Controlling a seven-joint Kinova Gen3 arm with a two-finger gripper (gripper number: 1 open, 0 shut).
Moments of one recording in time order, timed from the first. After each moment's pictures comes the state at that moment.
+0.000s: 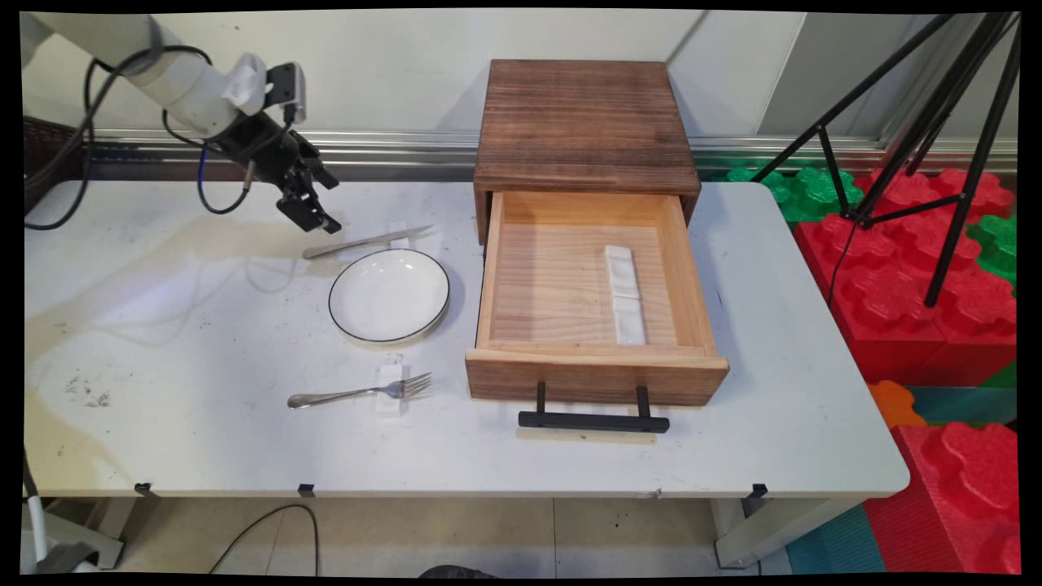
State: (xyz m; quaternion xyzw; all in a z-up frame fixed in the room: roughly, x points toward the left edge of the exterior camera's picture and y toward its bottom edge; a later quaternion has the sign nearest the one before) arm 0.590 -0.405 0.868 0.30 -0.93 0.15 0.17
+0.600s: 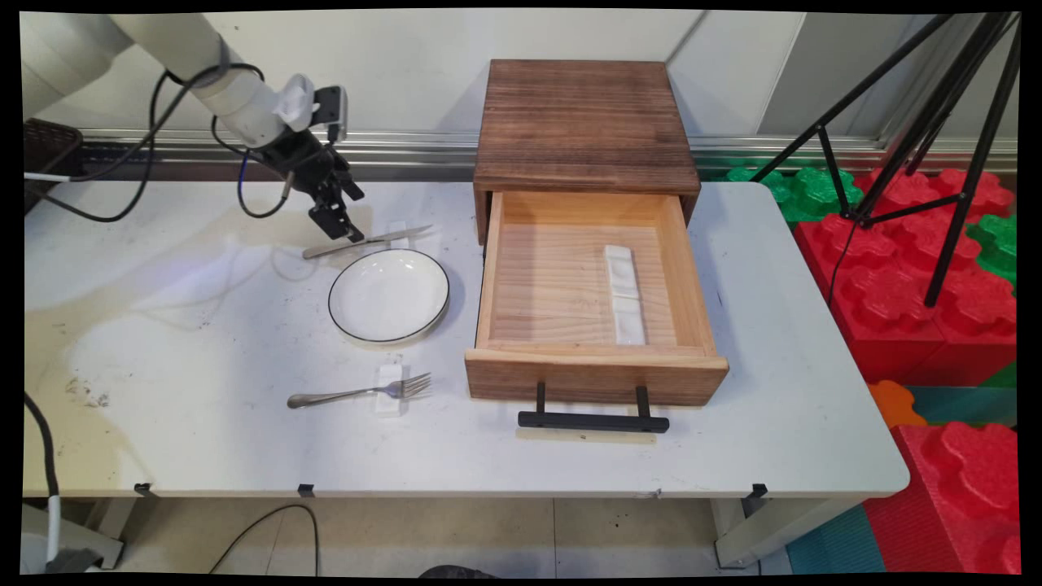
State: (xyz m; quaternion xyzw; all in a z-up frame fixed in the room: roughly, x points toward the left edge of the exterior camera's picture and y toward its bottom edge) arm 0.576 -0.454 0.833 0.28 -0.94 0.13 0.14
